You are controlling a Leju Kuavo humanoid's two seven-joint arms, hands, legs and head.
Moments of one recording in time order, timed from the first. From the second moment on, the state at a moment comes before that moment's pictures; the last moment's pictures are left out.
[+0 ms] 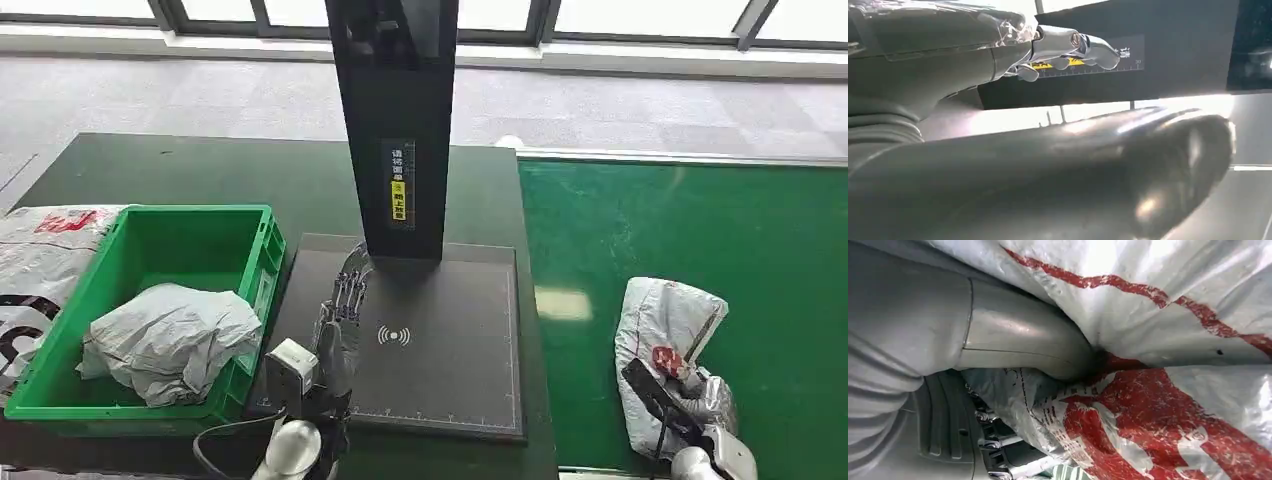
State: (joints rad) left arm -0.07 -0.26 -0.18 -1.29 -0.05 0.12 -0.59; right arm -0.25 -0.12 -0.45 -0.57 1.36 -0.43 -0.21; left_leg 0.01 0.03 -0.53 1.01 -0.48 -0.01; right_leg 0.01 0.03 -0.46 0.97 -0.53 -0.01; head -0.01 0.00
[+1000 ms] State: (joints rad) left arm -0.05 -0.26 -0.18 -1.30 -0.03 0.18 -0.62; right arm 0.06 0.08 -0.27 -1.31 0.73 -0.70 -0.68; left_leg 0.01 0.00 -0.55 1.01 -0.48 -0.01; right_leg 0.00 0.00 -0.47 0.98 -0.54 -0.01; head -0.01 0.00
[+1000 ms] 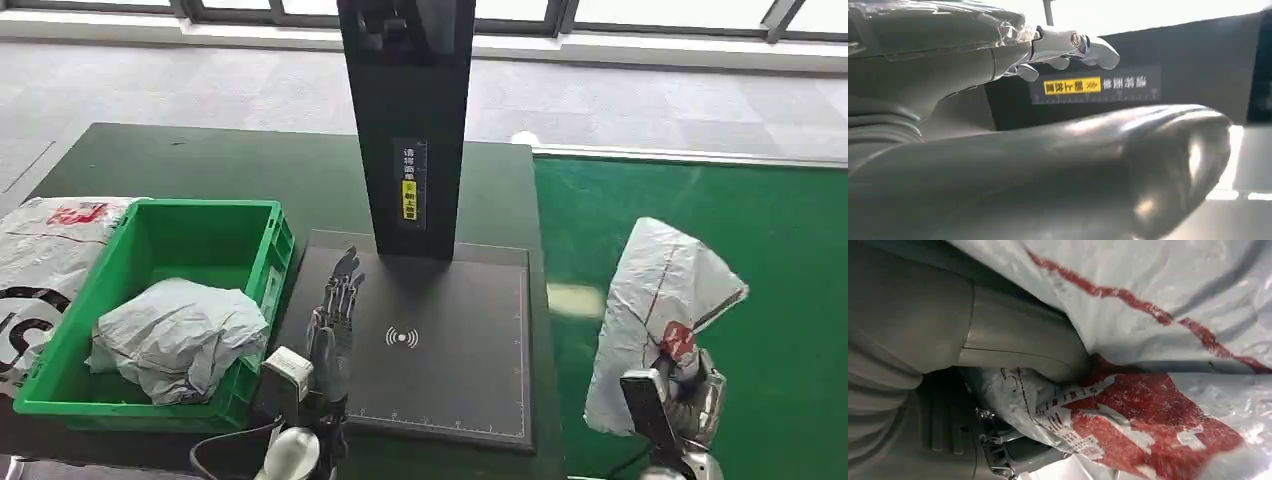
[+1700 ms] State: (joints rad) left arm -0.04 -0.26 -0.18 -1.31 -0.01 0.19 -0.63; right arm 0.17 0.25 -0.17 -1.87 0.85 -0.70 -0.70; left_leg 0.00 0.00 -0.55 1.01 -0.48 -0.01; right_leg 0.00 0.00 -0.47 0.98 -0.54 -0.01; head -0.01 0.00
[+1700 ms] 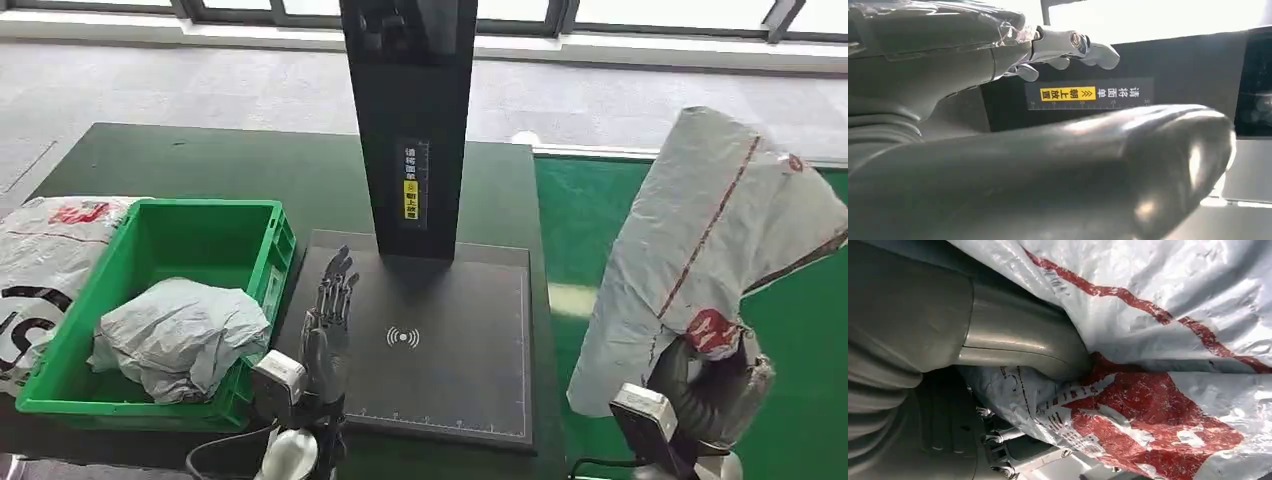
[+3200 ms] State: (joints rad) left arm -0.15 -0.28 -0.22 -1.19 -0.05 0.26 -0.58; right arm -0.01 0.26 0.28 -1.14 0.81 -0.54 -0.52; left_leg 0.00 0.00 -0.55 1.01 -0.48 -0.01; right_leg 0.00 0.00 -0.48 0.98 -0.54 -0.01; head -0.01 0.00
